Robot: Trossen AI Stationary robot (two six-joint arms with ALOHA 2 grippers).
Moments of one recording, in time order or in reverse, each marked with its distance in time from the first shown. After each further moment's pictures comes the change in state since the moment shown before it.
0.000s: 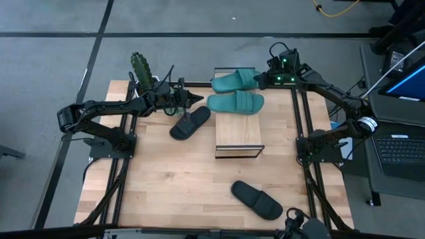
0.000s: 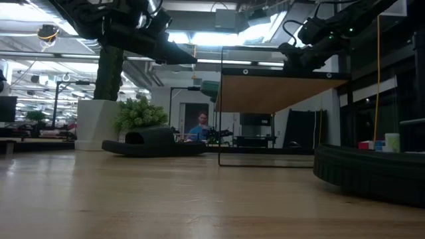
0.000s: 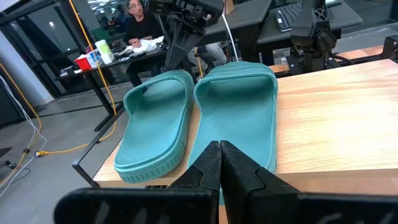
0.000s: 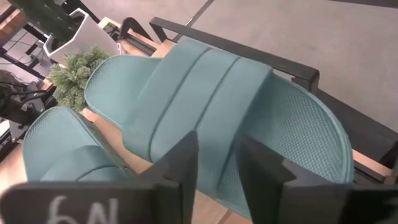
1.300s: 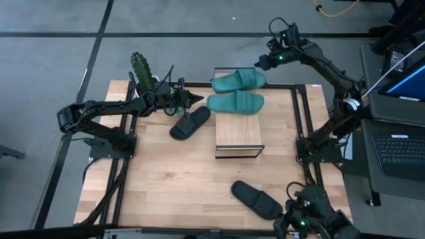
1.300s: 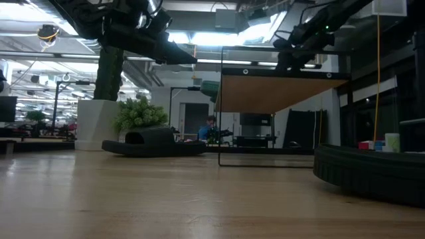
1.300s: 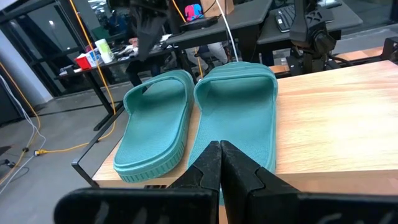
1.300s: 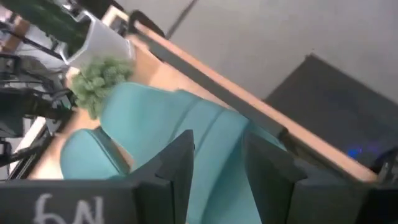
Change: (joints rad) left arm 0.000 0.000 0.000 0.000 0.000 -0.008; right arm -0.129 0.290 0.498 -0.452 -0.194 -0.111
